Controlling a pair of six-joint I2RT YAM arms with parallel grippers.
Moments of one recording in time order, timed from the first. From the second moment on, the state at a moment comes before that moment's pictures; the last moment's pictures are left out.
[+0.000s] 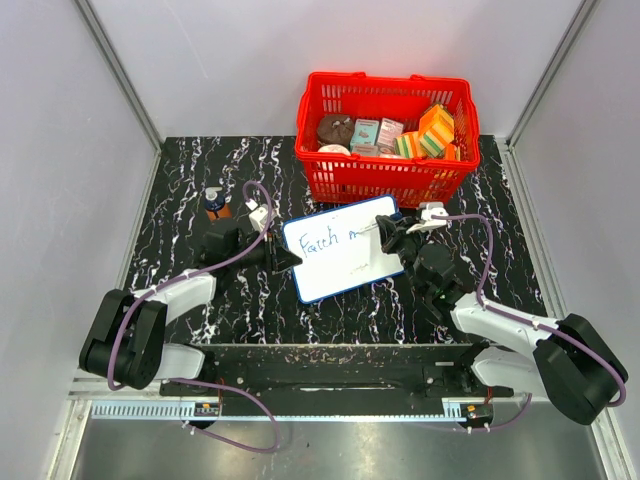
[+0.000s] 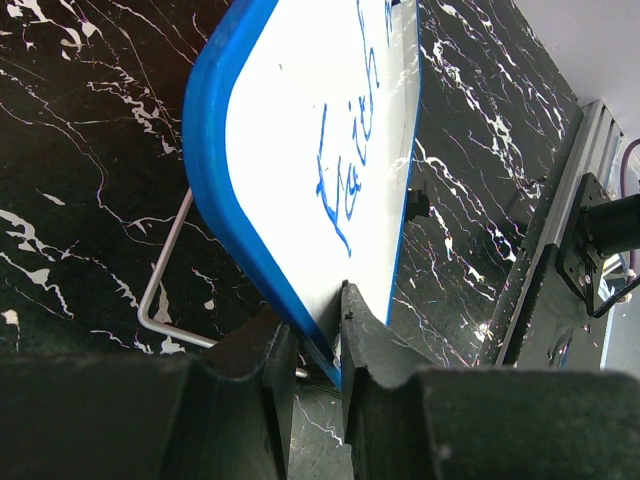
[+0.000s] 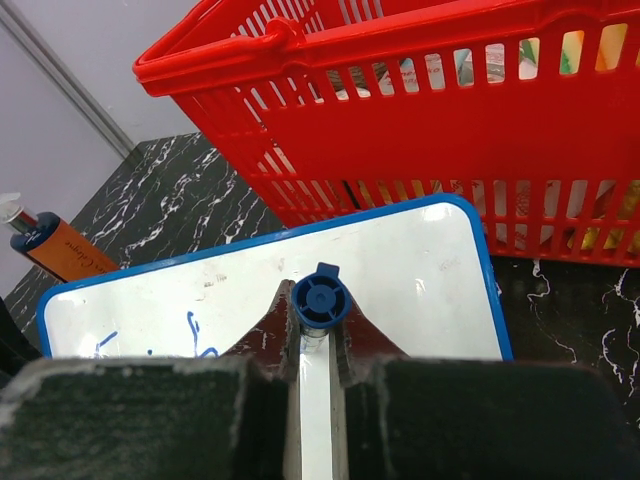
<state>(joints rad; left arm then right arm) -0.29 1.33 0.49 0.38 0.76 -0.26 0.67 1.14 0.41 0.81 0.38 0.34</state>
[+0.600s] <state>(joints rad) -0.29 1.33 0.49 0.38 0.76 -0.26 0.67 1.15 0.43 0.80 0.40 0.34</state>
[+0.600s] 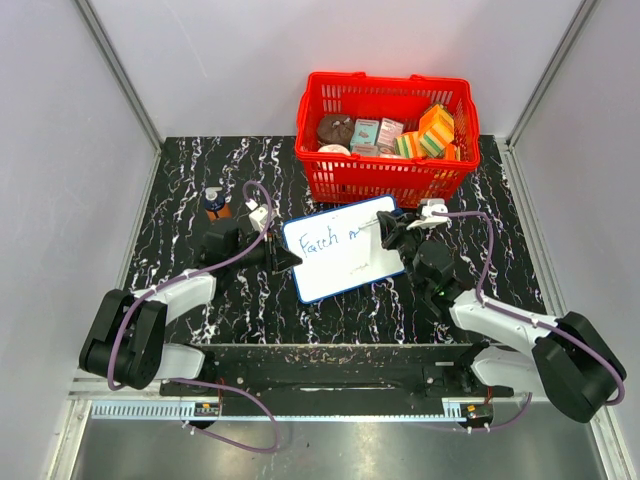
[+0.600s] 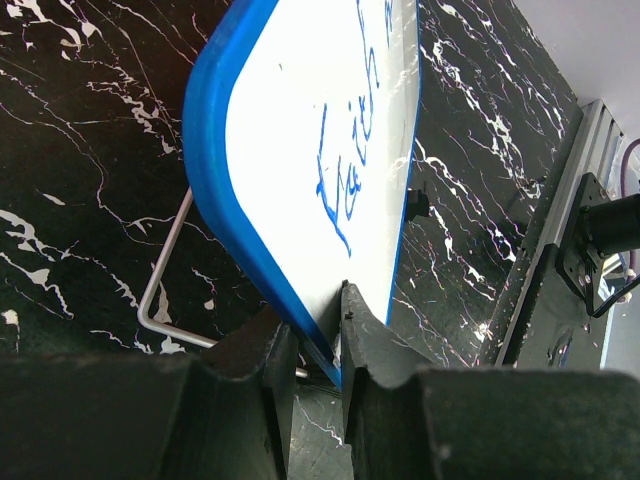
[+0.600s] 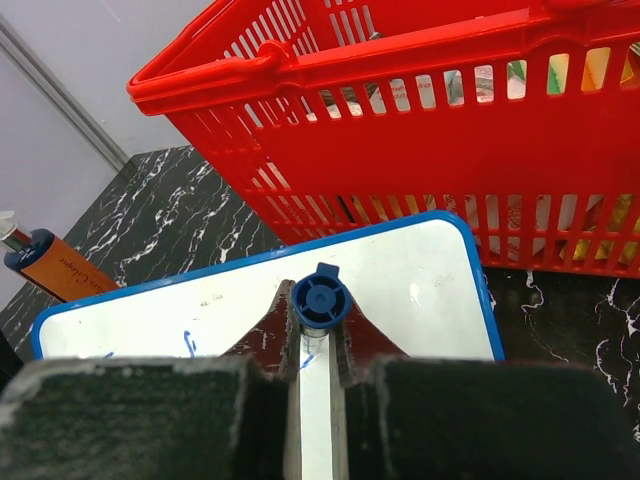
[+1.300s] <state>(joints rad) -0.29 1.33 0.49 0.38 0.76 -0.26 0.67 1.15 0.42 0.81 0.37 0.38</state>
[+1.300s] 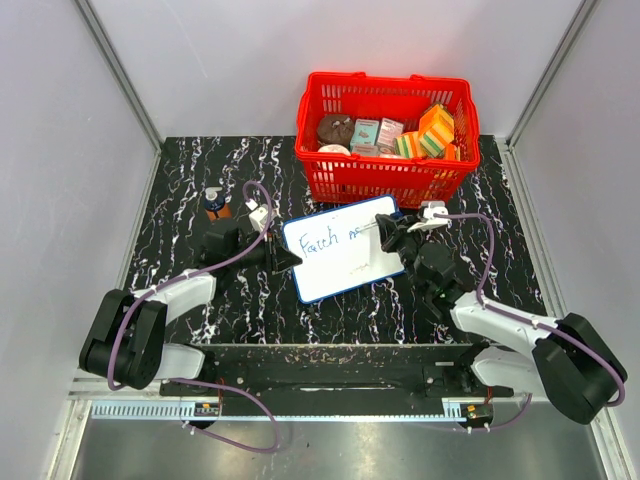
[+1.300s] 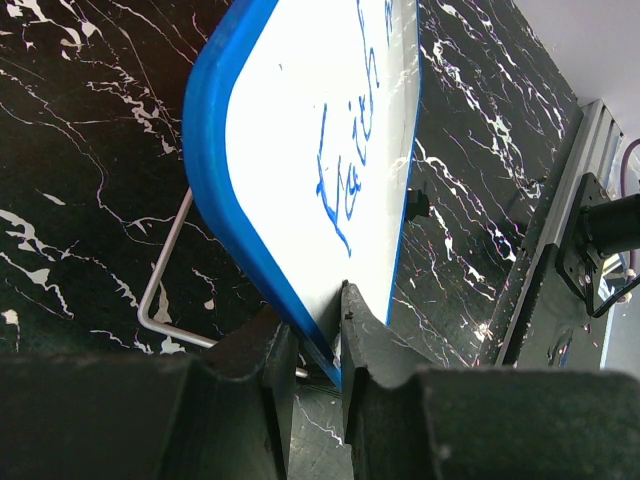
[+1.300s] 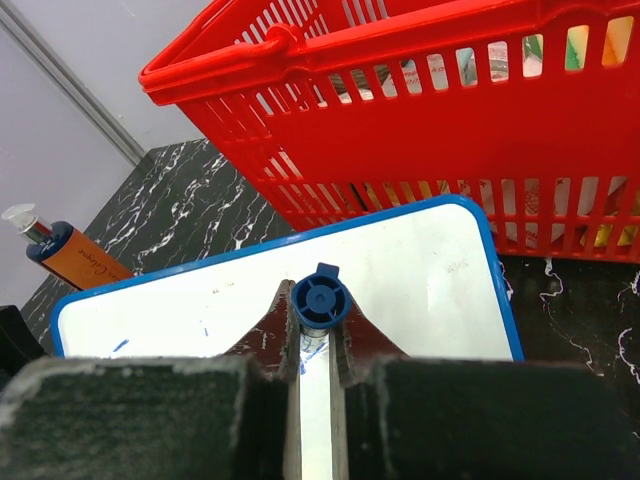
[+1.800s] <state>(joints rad) -0.29 1.33 0.49 0.38 0.76 -0.26 0.67 1.13 0.37 0.81 0.36 0.40</state>
